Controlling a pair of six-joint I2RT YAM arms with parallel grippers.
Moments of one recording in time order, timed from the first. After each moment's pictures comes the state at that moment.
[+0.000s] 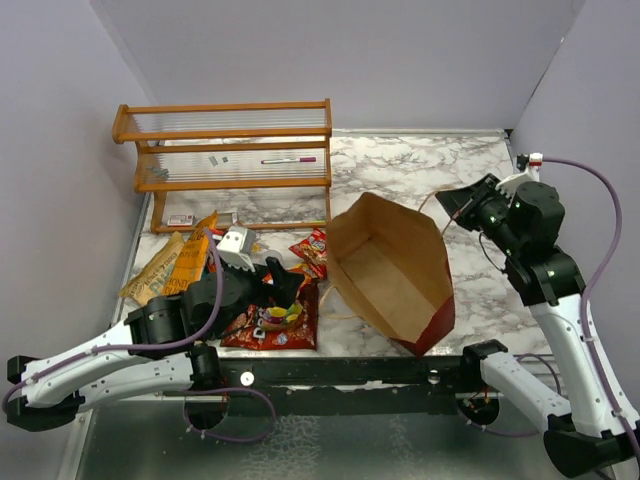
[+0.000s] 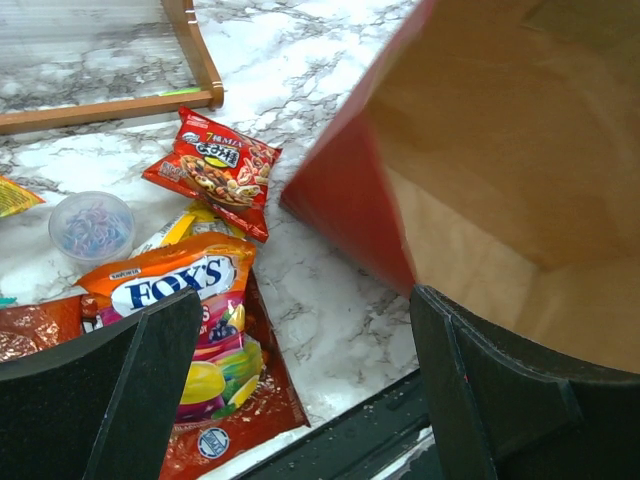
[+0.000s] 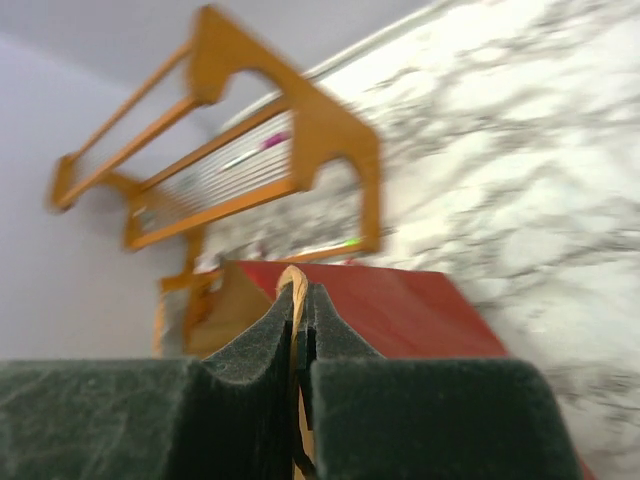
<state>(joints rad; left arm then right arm) -1.21 0.60 0.81 -0.60 -0.59 -0.68 0.23 0.81 1.10 -0.46 -0.17 0.74</state>
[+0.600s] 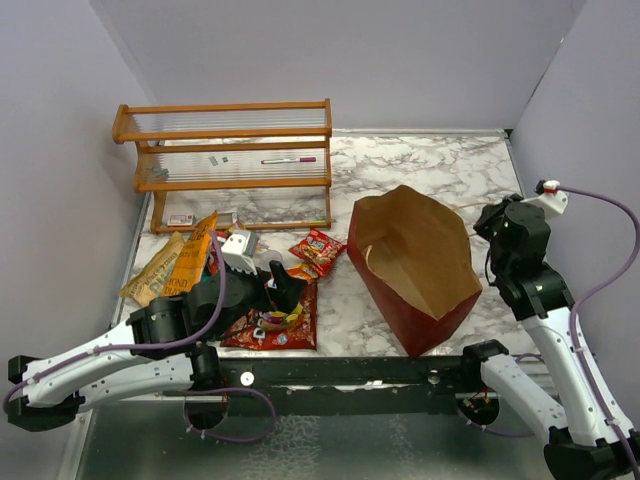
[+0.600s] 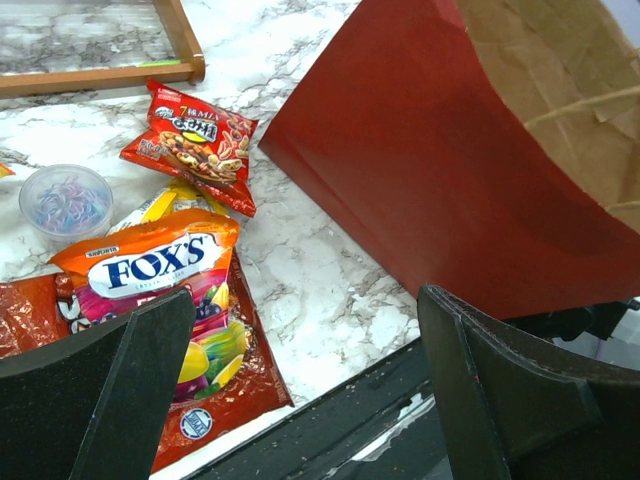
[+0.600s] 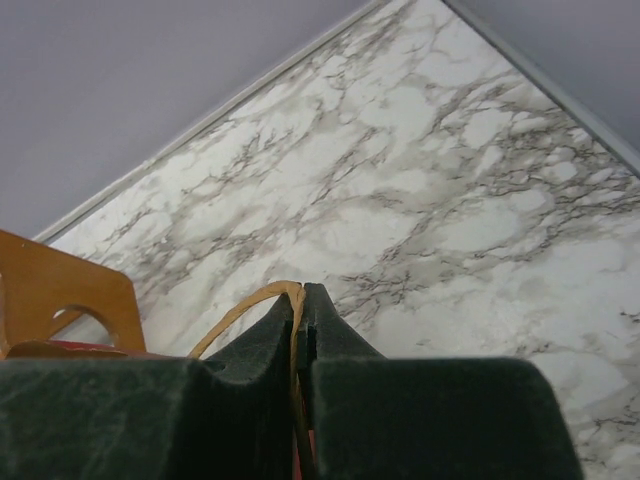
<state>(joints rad) -1.21 0.56 0.79 -0.62 -0.54 -0.73 0.23 0.75 0.89 -0.42 0.50 0.56</state>
